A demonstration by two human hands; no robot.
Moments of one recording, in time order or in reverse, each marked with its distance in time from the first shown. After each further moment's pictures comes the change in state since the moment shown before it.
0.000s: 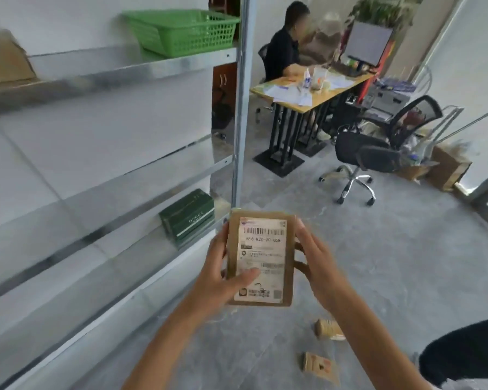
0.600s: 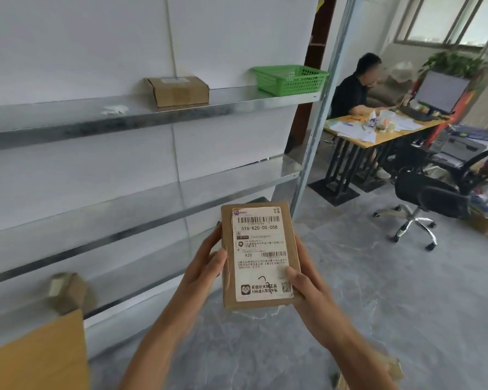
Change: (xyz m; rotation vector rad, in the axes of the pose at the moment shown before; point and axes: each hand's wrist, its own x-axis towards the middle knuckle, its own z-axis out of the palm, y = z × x) left_hand -0.269 0.043 -0.076 -0.021 0.313 0.118; right_hand -0.197 -0.024 0.141 0.241 -0.480 -0.056
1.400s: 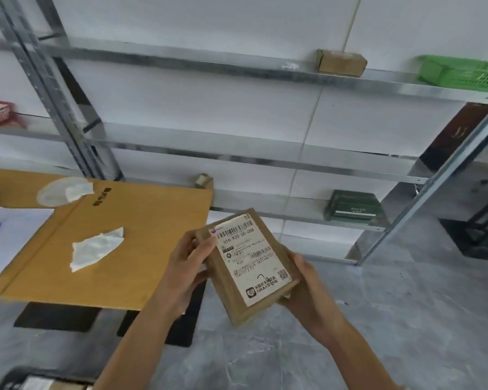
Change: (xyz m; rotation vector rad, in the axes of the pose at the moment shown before) left_hand -0.317 -0.019 0.078 -0.365 0.860 -0.133; right_hand -0.199 0.032 0.057 0.056 -0.571 0.425
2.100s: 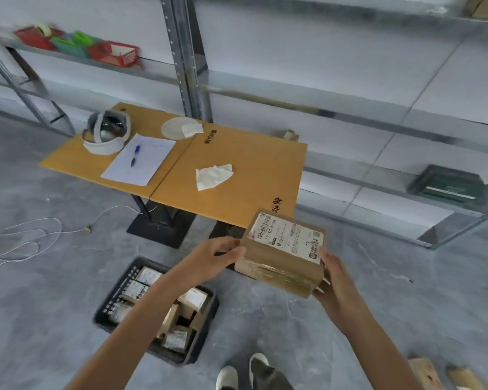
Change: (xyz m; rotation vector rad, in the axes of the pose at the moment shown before) left_hand -0.169 -0.023 -0.252 0.671 -0.134 -0.176; right_hand -0.056 0.162 0.188 0.058 0.262 0.227
